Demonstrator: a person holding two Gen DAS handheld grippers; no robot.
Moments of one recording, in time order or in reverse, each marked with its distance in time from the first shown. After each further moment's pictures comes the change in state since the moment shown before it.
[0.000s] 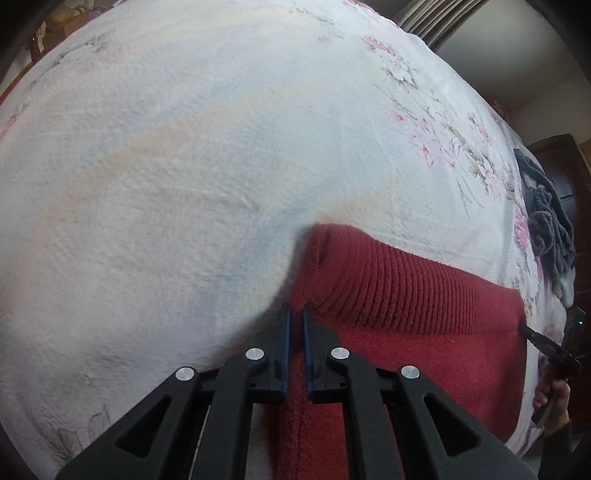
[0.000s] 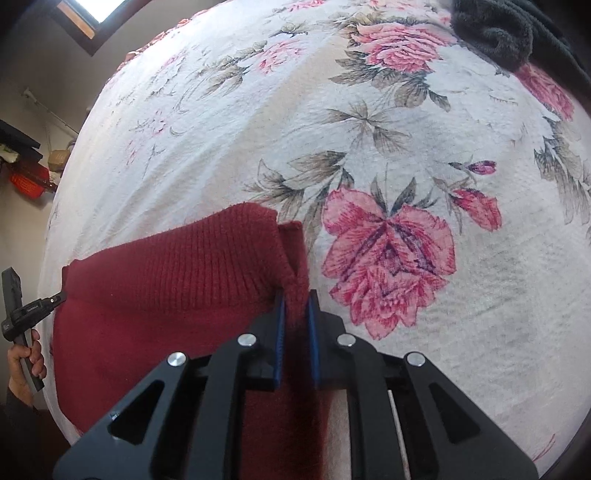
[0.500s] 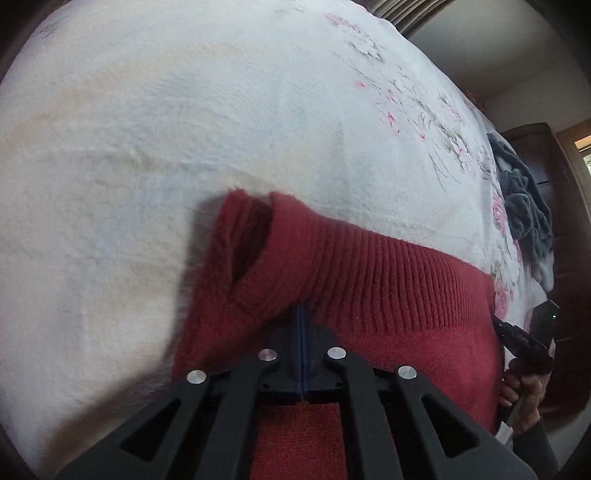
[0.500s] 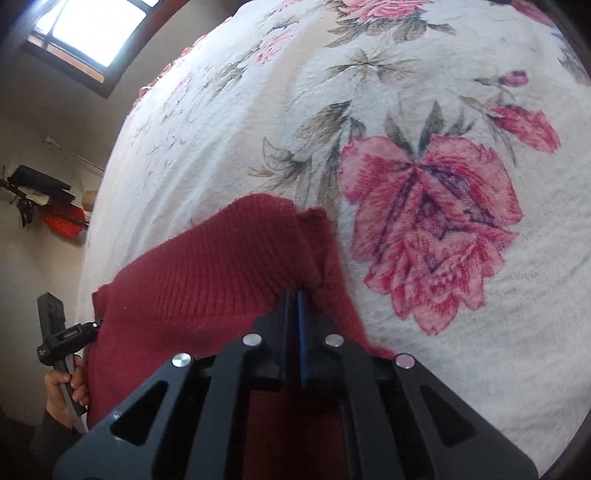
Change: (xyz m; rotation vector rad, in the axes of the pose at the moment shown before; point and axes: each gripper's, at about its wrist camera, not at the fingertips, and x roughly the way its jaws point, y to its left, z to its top) left arm 0.027 -0.024 -0.007 0.059 0.015 -0.151; right arm 0.040 -0.024 -0.032 0.167 -0.068 0.255
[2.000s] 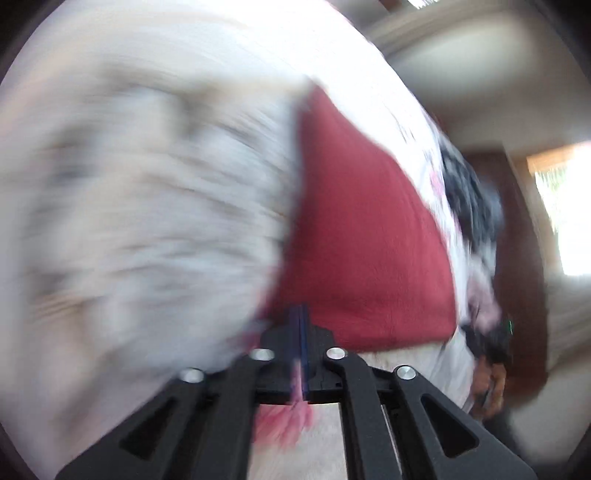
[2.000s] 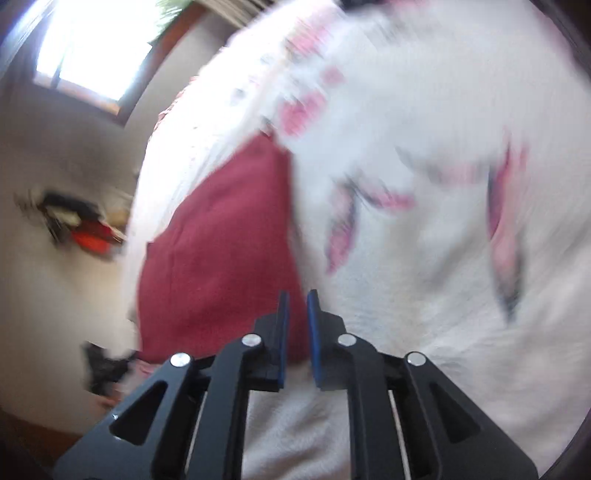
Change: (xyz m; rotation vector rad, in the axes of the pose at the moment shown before) left arm -0.164 0.093 -0.239 -0.246 -0.107 -0.233; right arm -0.237 -0.035 -0.164 -0.019 -0.101 -0.005
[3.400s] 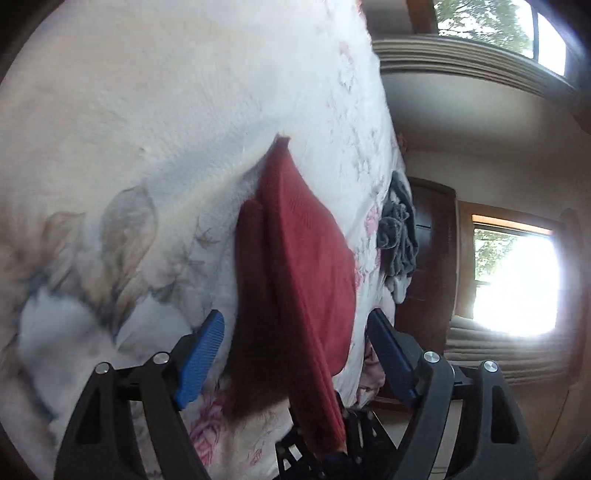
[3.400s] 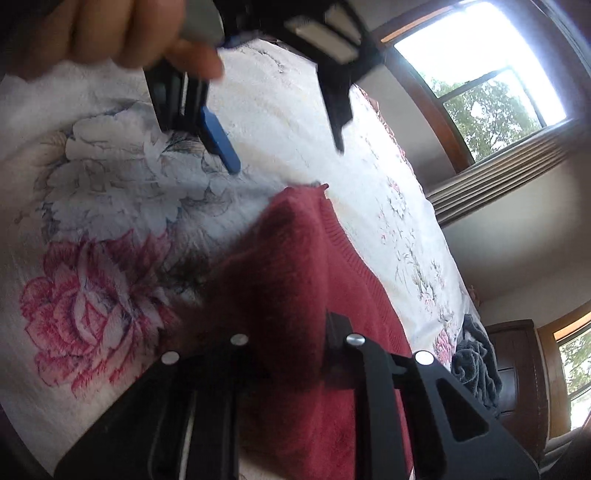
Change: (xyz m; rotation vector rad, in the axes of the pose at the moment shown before) left arm 0.082 -0.007 0.160 -0.143 0.313 -0.248; right arm 0.233 0.428 -0.202 -1.380 -0.158 -0.639
